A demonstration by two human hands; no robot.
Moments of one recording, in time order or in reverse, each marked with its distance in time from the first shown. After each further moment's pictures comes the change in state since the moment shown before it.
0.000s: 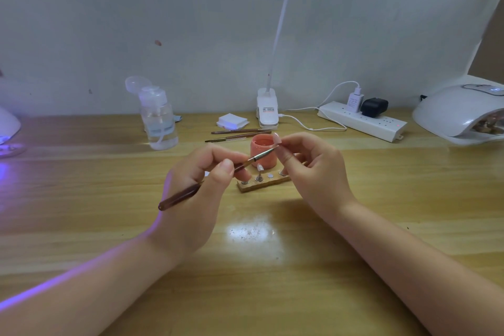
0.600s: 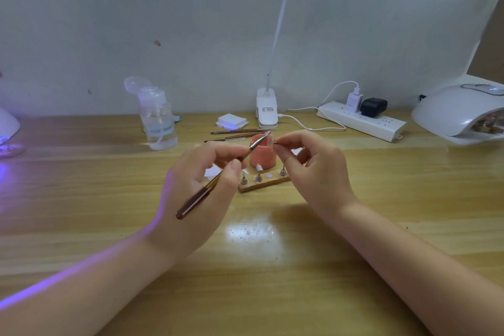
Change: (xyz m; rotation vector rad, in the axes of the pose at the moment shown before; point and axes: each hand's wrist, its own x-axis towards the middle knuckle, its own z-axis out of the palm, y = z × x) left_hand 0.003 0.005 0.000 0.222 0.016 0.061; right_hand 0.002 0.004 -0.003 -0.235 0.054 -0.113
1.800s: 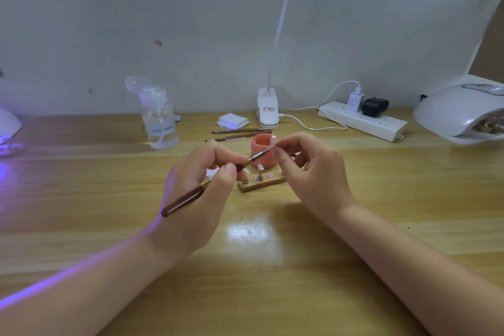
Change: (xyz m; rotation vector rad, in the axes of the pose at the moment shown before) left_hand -0.002 -0.004 -0.001 -0.122 -0.027 -0.012; right_hand -0.003 -0.001 0.002 -0.006 -0.022 -0.025
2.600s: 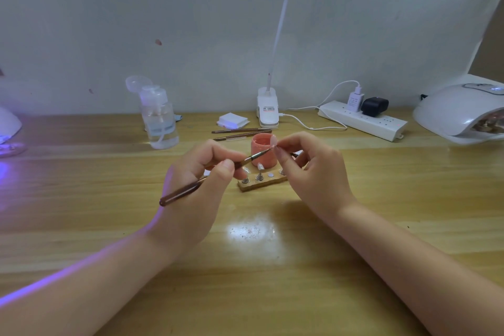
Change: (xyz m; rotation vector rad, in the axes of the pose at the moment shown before) left_hand 0.003 -0.005 0.000 -0.085 0.017 -0.106; right_hand 0.000 0.002 0.000 -0.029 -0.006 0.001
